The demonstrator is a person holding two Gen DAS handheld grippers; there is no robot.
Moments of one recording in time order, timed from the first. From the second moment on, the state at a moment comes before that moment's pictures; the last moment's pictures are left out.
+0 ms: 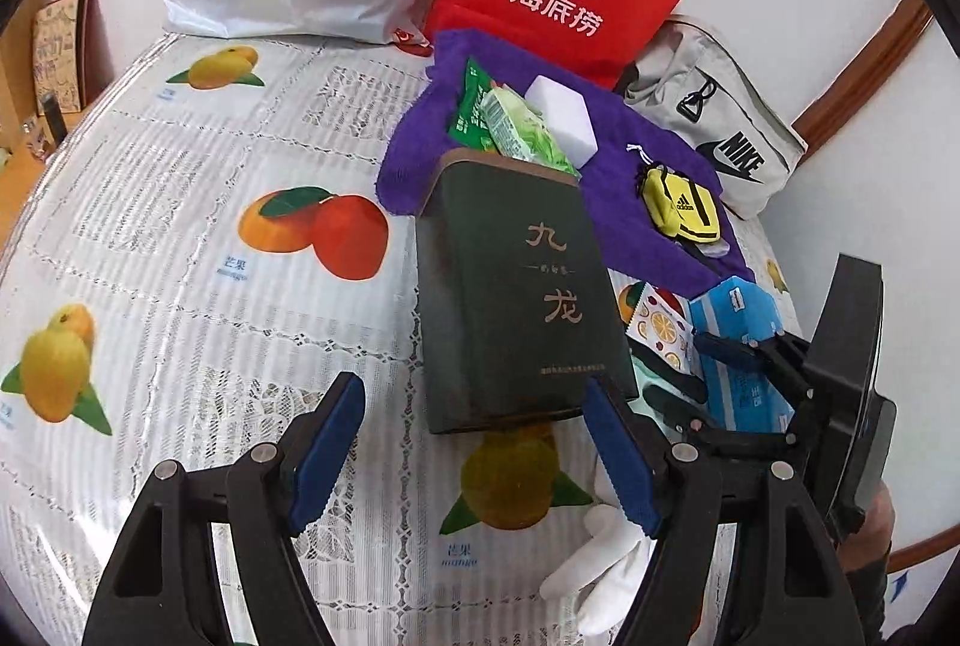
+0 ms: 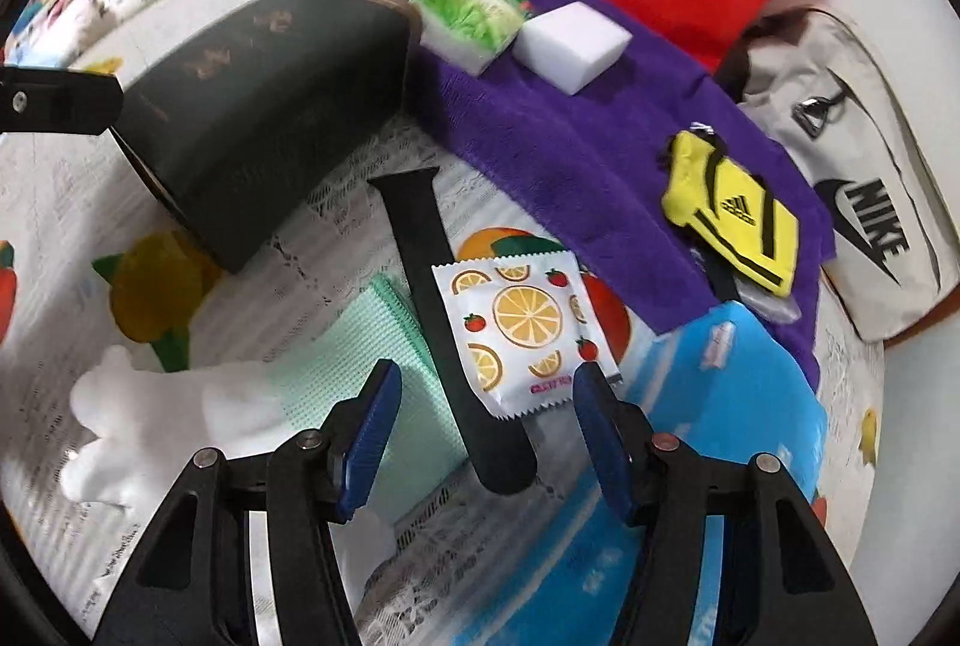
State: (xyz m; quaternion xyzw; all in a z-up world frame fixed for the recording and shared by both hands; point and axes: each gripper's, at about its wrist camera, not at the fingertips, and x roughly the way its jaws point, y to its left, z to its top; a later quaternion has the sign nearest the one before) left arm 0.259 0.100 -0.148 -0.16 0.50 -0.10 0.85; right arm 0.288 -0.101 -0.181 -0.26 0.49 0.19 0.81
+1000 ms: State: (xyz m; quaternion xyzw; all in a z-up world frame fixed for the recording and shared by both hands) left arm 0.213 0.108 -0.145 -0.17 0.50 -0.10 0.85; right arm 0.175 -0.119 -0.145 -0.08 0.52 0.23 0.82
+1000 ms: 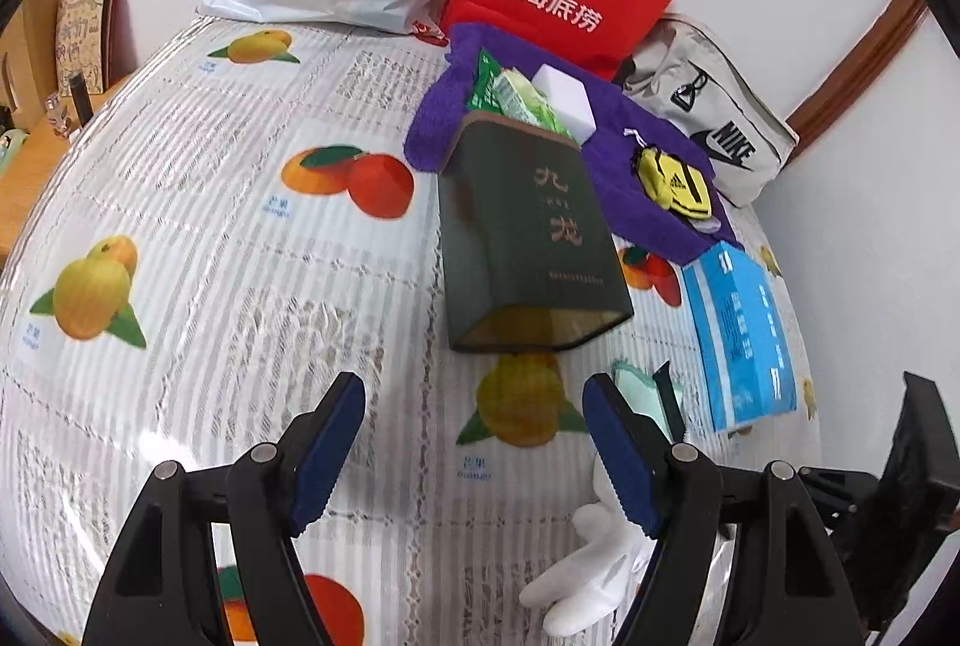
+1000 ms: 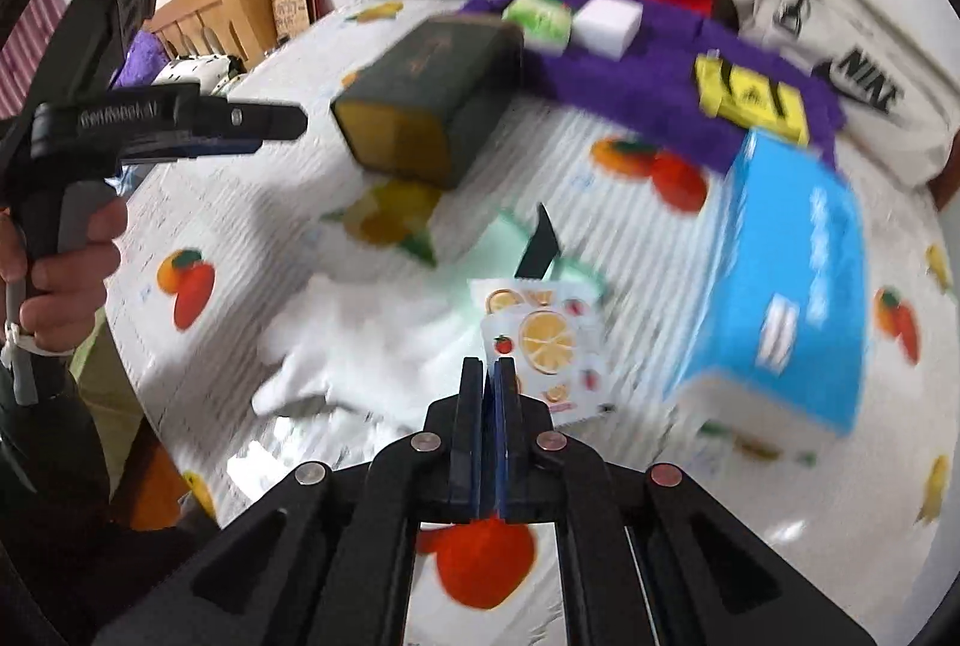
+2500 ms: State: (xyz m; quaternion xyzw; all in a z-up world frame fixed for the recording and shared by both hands) left arm 0.168 0.040 -0.165 -0.08 0.52 -0.13 0.84; right arm 0.108 -0.204 -0.172 -0.01 0.47 0.13 0.87
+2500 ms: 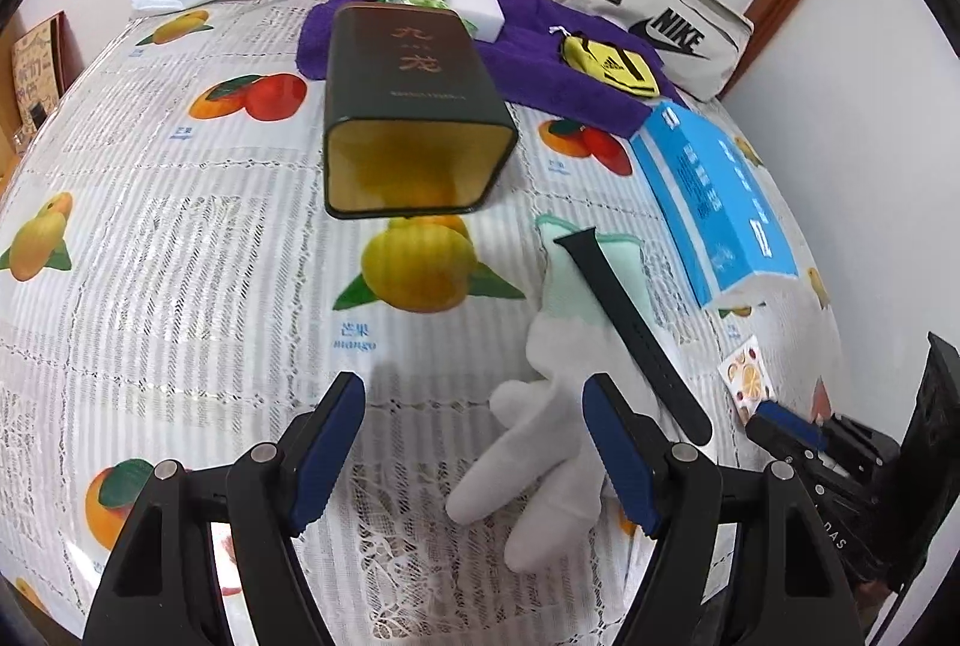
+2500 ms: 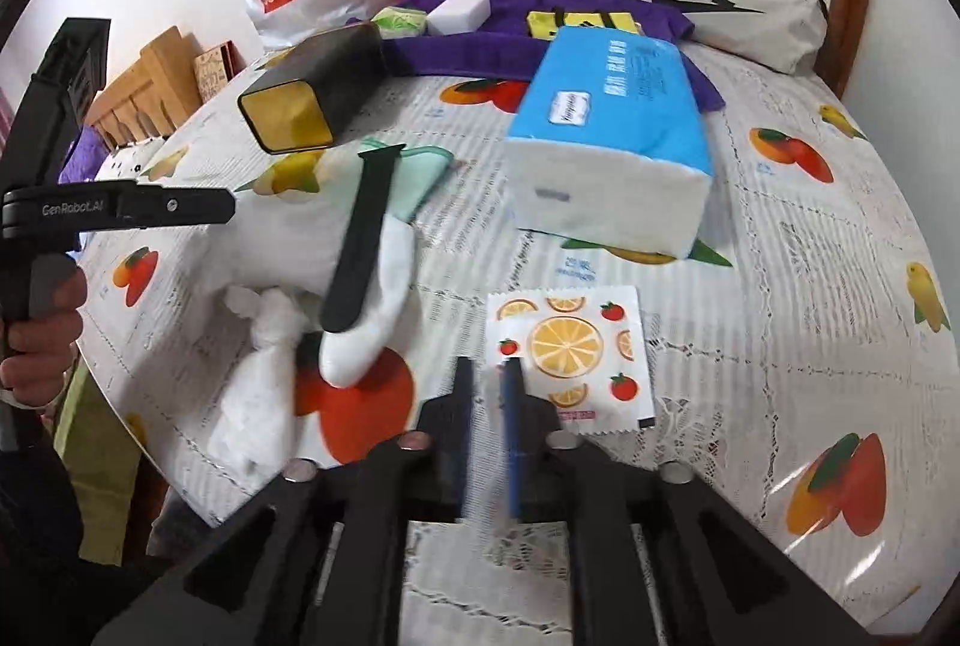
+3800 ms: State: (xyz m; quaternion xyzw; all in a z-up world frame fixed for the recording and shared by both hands) left arm 0.167 -0.050 -0.151 0.00 0.50 -0.20 0.84; right arm 0.113 -0.250 -0.179 0.06 0.43 0.10 0.90
